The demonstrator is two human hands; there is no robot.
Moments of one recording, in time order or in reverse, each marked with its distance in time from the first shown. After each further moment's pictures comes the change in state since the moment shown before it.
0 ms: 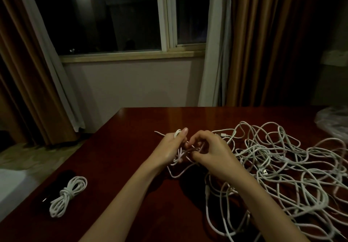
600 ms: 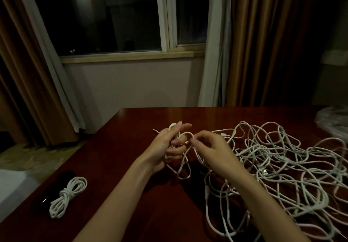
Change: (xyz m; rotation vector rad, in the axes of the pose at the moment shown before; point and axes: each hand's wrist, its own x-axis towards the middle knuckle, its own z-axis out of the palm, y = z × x) left_hand -0.003 0.005 -0.011 -0.687 -0.215 -0.026; right_hand 0.003 -0.001 0.001 0.206 0.022 0.099
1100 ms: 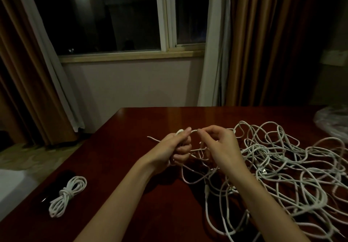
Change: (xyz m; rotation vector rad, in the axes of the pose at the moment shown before) left_hand 0.002 -0.005 0.000 0.233 -0.092 -0.089; right_hand 0.001 -0.001 -0.003 0.164 0.228 -0.006
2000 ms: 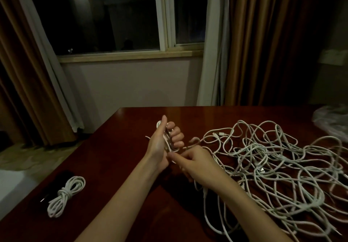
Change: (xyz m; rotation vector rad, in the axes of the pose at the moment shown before) left_hand 0.005 0.001 0.011 -0.621 0.345 0.180; right_hand -0.019 0.004 0.026 -0.210 -0.448 0.082
